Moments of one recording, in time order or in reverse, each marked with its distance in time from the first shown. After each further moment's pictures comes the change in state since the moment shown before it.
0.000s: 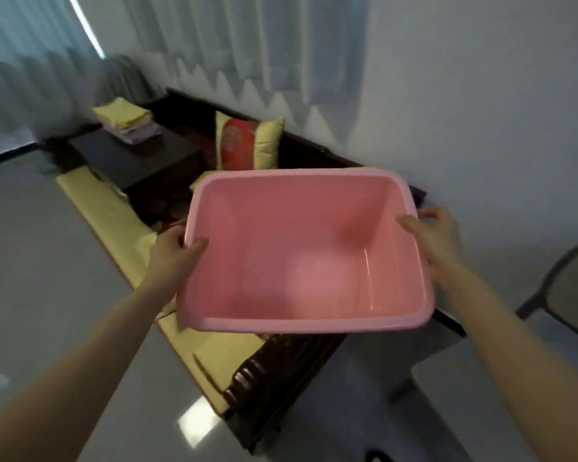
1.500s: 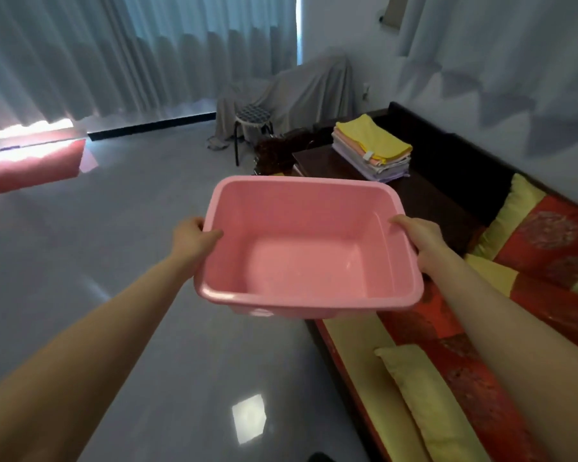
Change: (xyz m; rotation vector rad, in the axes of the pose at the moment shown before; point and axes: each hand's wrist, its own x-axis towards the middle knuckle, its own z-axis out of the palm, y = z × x) left_hand 0.627 -0.472 -0.559 0.002 0.256 -0.362; right_hand 0.037 -0.204 1.037 -0.097 -0.400 0.214
